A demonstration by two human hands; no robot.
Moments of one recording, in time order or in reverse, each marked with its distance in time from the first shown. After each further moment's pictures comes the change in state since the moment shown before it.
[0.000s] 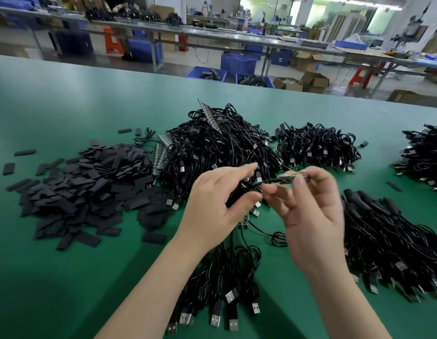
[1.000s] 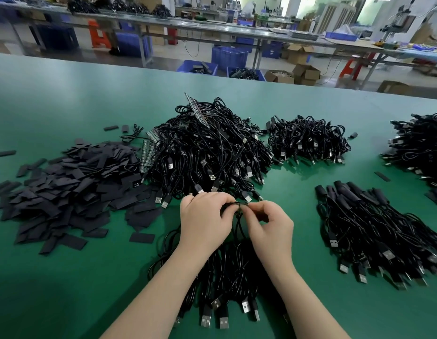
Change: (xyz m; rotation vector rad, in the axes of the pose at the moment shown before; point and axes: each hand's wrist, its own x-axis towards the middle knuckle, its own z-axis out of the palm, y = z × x) left_hand -0.022 -0.030 0.048 0.326 -0.085 -0.349; right_hand -0.009 0.087 -0.042 -0.888 0.087 -0.062
